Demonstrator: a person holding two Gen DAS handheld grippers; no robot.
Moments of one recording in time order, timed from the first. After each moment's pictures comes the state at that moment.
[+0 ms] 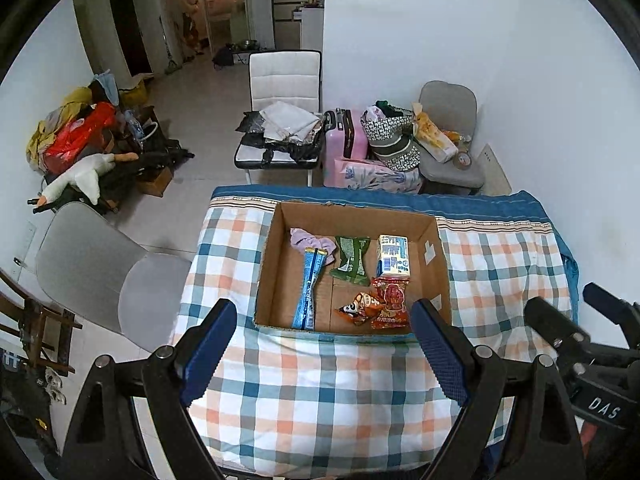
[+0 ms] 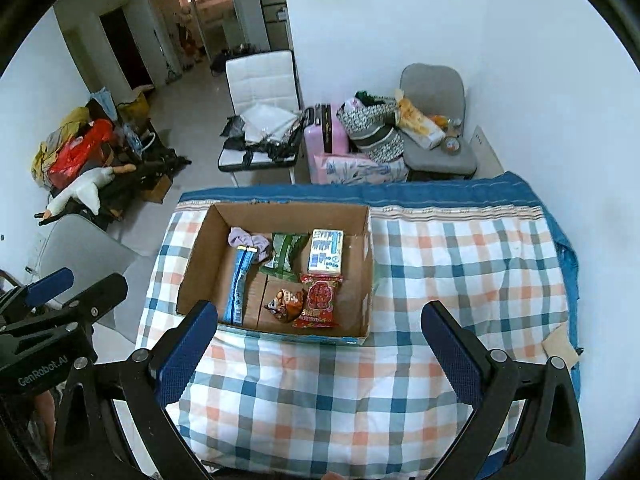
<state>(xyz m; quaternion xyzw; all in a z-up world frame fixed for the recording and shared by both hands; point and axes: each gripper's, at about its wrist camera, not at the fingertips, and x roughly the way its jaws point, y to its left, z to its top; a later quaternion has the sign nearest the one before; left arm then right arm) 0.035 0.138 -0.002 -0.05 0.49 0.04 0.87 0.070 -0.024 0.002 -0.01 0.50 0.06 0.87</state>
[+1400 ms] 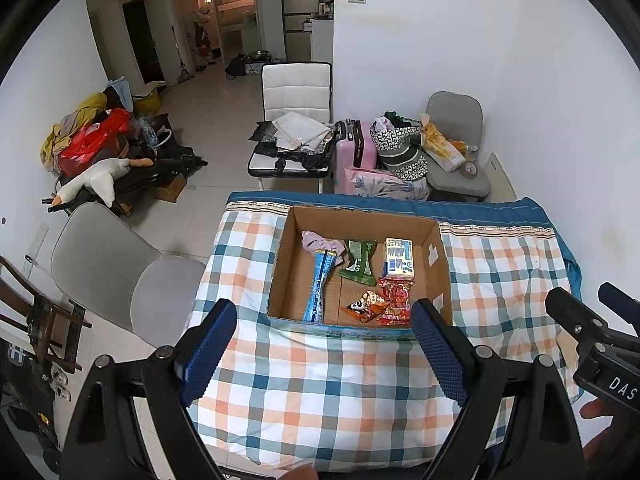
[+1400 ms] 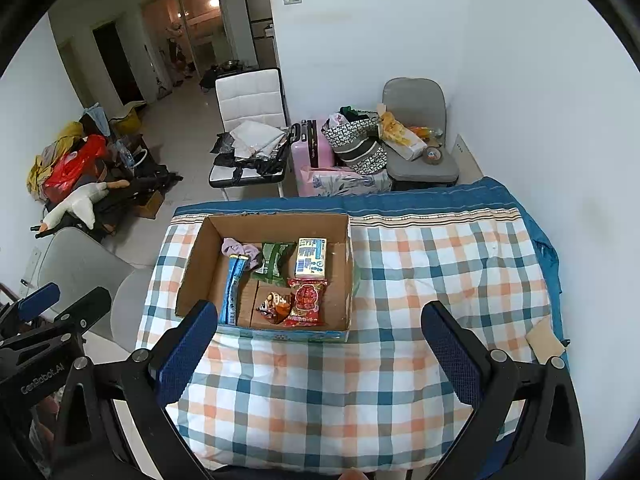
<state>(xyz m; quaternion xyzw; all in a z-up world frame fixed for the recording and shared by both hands) 0.012 0.133 0.024 -0.04 0.48 0.06 0.87 0.043 -0.041 0.037 0.00 0.48 0.04 0.88</state>
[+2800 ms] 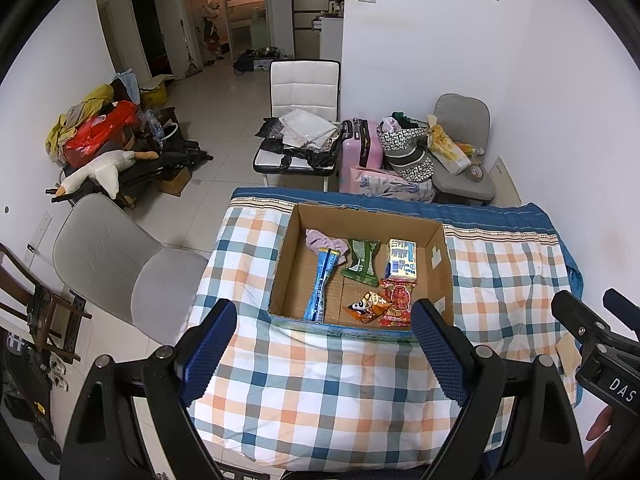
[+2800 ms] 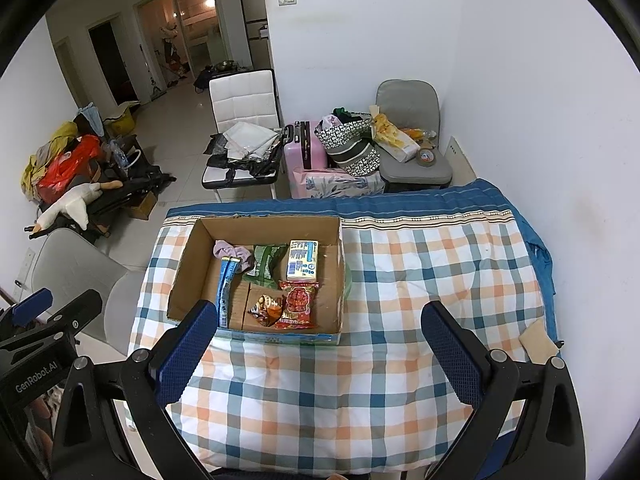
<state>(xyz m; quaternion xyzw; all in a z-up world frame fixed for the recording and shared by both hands) 0.013 0.140 0.023 -0.05 0.48 0.07 0.87 0.045 -0.049 0.038 -0.01 0.48 0.03 0.88</state>
